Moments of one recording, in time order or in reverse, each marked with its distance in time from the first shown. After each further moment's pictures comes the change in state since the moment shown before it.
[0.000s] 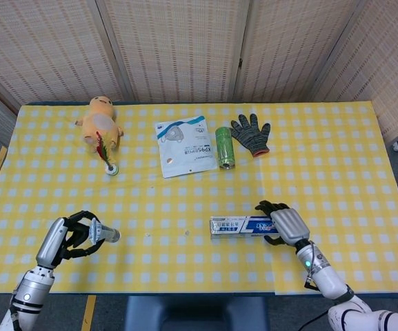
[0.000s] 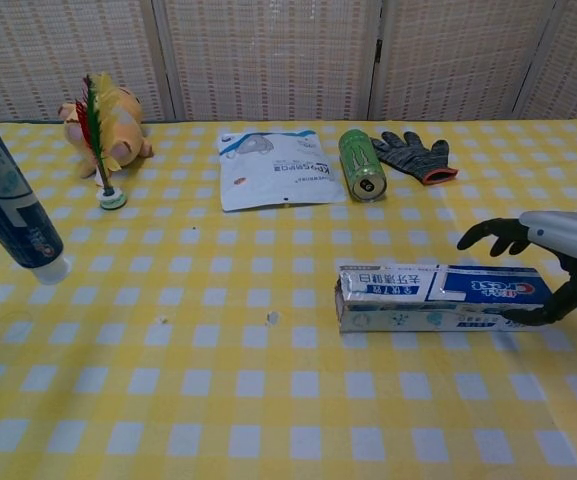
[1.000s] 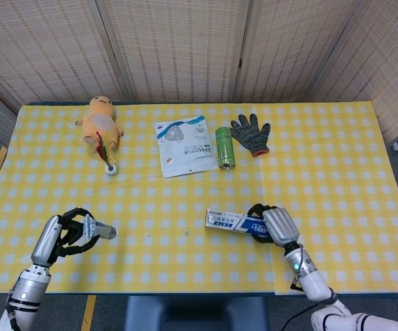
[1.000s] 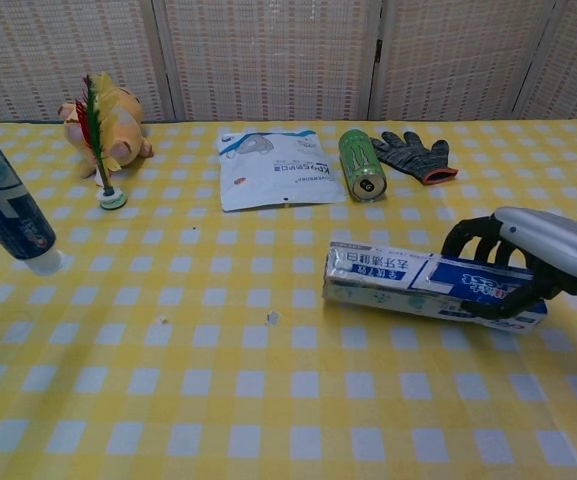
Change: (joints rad) left arm 0.006 0.016 -0.016 -0.032 -0.054 0.008 0.022; right arm -0.024 -0.176 -0.008 0.153 -0.093 0.185 0.142
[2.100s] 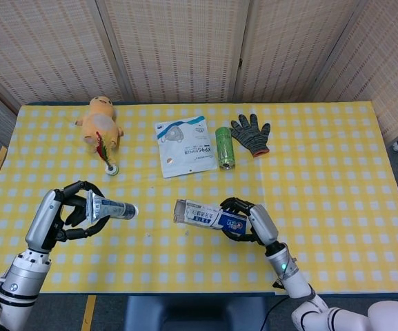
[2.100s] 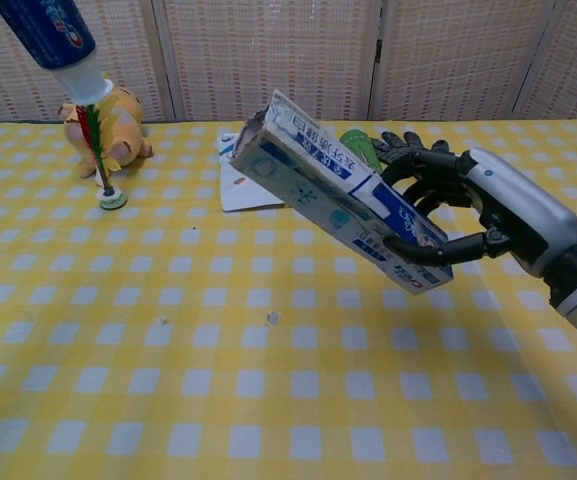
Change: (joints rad) left arm -0.100 0.205 -0.200 -0.408 -0.104 -0.022 0.094; right arm 0.049 -0.226 0.002 0.269 -0.252 0.277 0.652
